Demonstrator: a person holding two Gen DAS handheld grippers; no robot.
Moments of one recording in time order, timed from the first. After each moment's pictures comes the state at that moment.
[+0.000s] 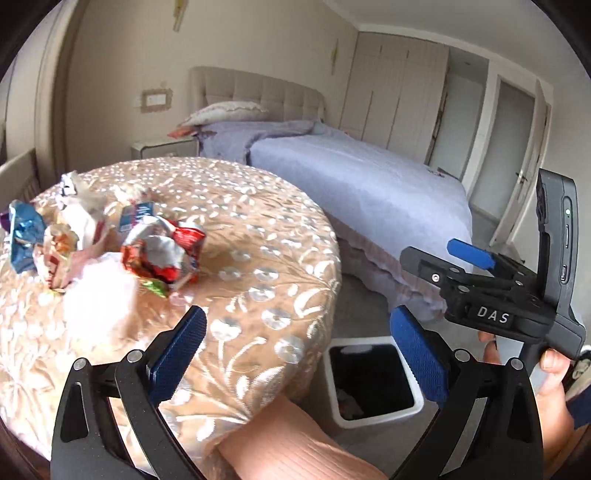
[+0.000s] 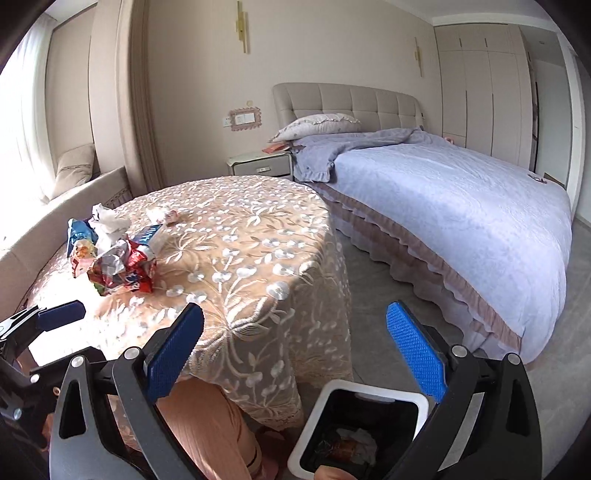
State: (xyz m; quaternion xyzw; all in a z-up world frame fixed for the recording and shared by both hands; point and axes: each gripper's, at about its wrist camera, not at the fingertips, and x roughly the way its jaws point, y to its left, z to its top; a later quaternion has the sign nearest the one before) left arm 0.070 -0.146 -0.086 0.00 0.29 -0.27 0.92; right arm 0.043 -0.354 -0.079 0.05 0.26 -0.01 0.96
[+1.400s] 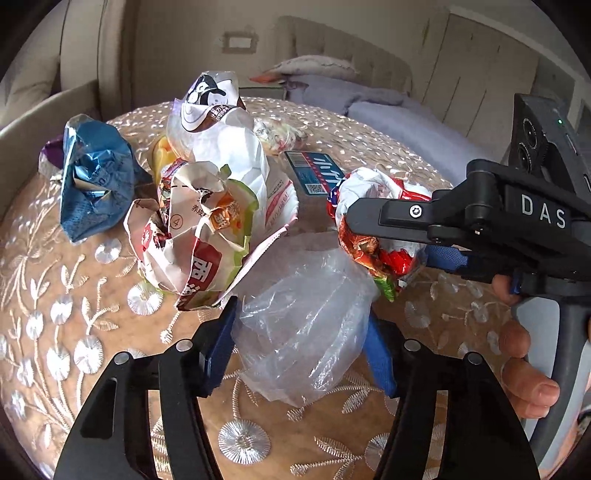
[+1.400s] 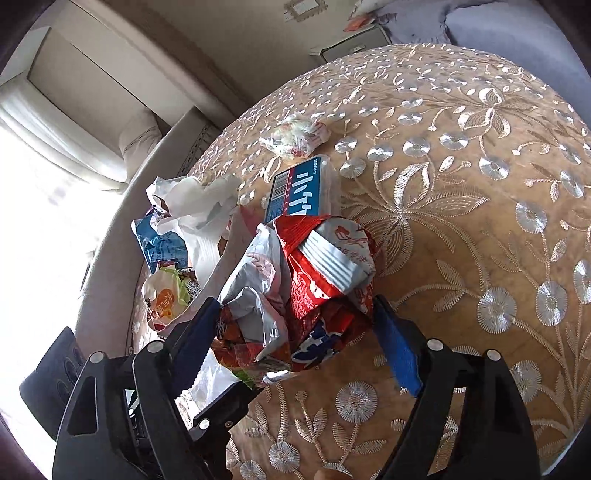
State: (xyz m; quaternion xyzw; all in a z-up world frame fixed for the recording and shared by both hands) left arm 0.206 -0.035 -0.126 -0.04 0.40 -0.15 0.90; right arm 0.231 -0.201 -0.114 0.23 0.46 0.21 0.83
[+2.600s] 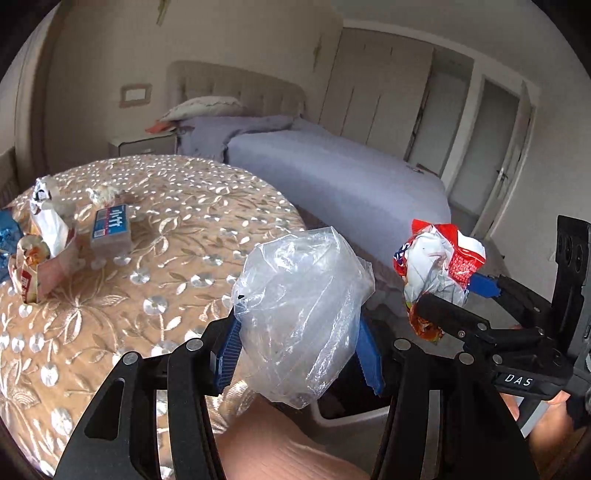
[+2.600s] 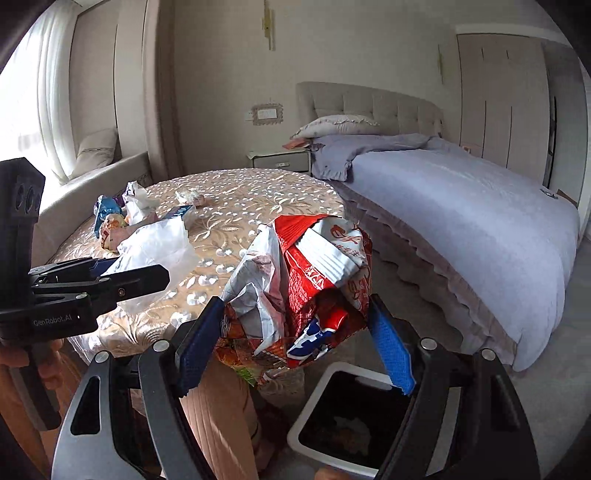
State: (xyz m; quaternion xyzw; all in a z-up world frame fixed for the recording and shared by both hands) left arm 0.079 -0.176 -0.082 0.00 0.31 -0.33 0.89; right arm -0.012 -0.358 -0.077 0.02 0.27 0.01 0.96
